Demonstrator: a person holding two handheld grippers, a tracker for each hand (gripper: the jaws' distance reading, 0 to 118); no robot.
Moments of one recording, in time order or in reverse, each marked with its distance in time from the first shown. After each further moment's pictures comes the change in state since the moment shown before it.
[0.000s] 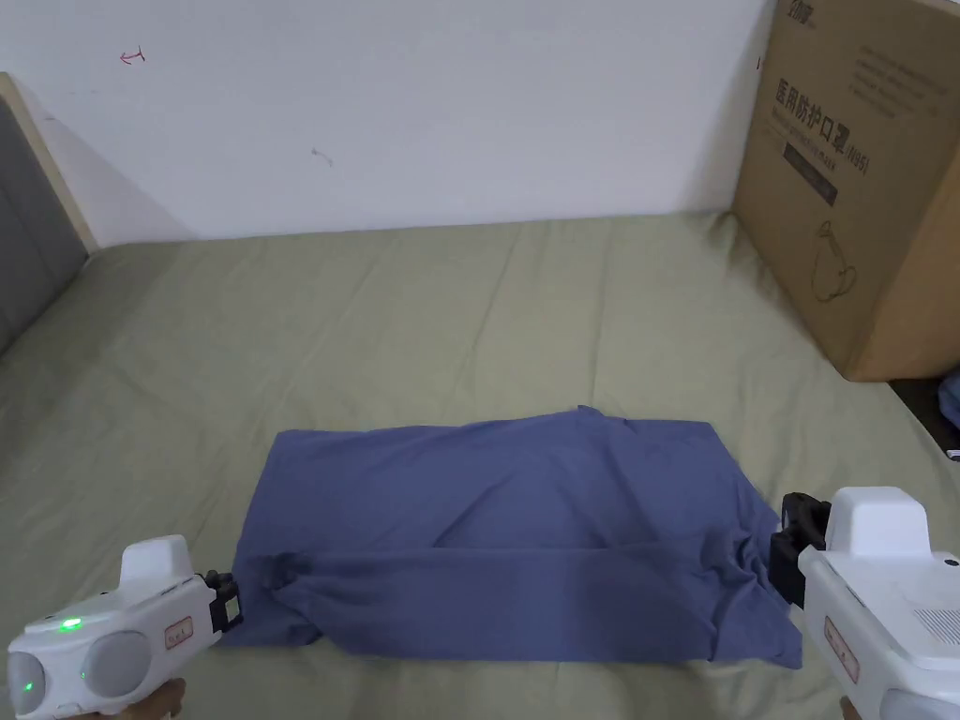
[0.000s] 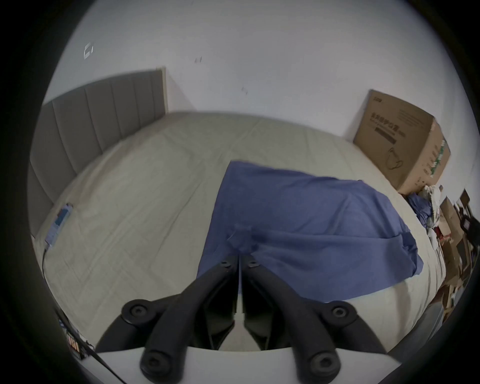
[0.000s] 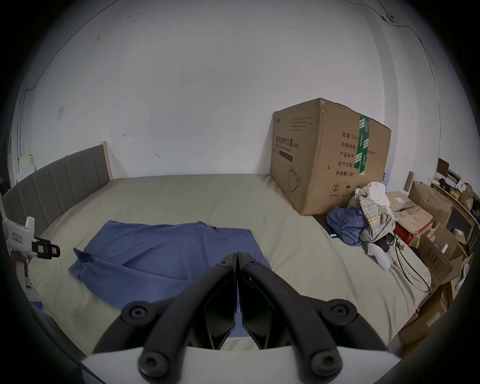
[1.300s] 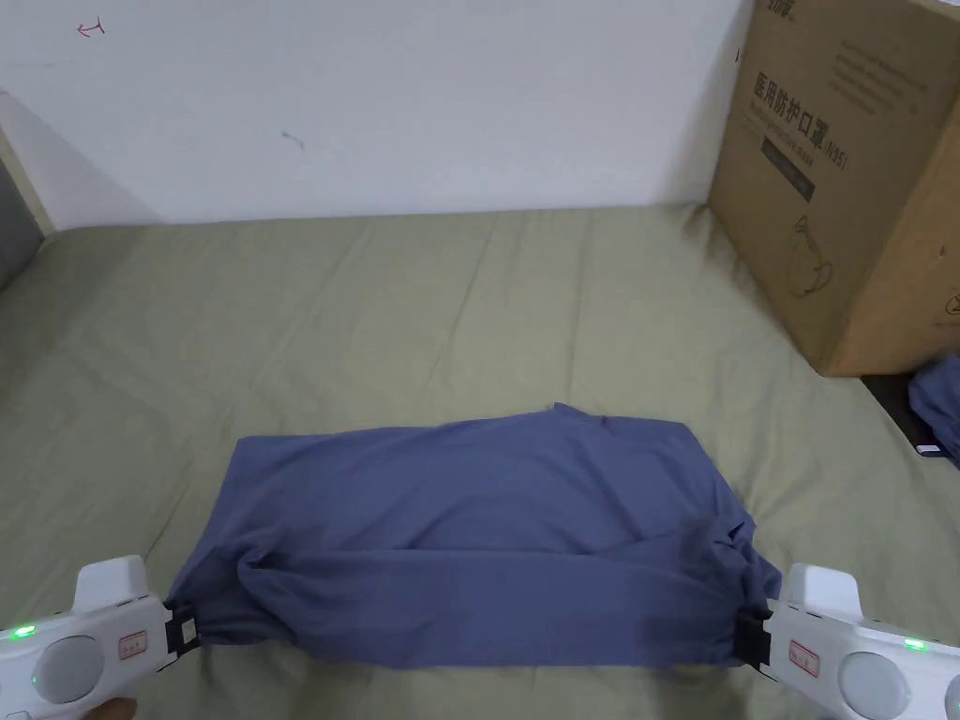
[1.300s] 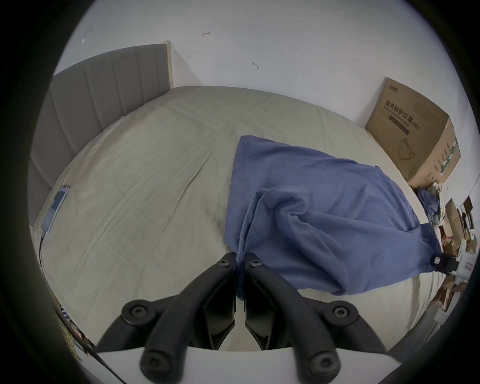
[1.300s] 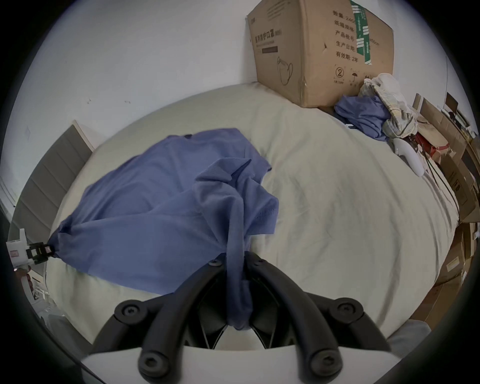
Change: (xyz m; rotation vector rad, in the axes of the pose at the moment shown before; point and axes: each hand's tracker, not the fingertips) left arm -0.018 -0.012 -0.009 -0.070 0.028 0.005; right arm 0.032 -0.087 -0.083 -0.464 0.046 -0.220
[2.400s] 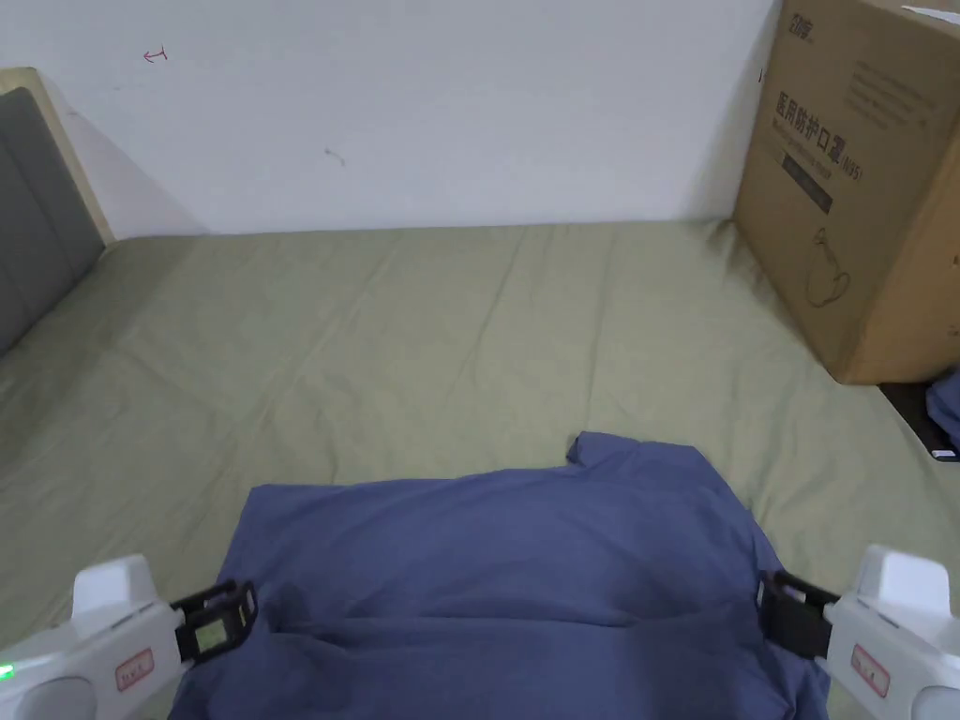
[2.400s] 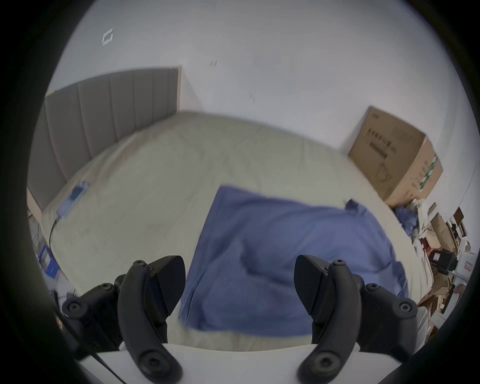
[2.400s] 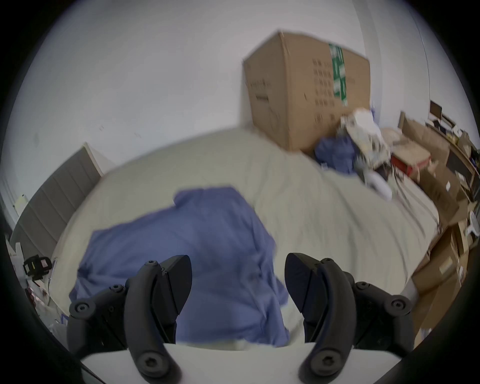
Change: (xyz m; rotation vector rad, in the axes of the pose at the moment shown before) left arm 0.020 -0.029 0.115 0.211 -0.068 0.054; right arm -0.011 -0.003 0.106 0.272 -0.014 0.019
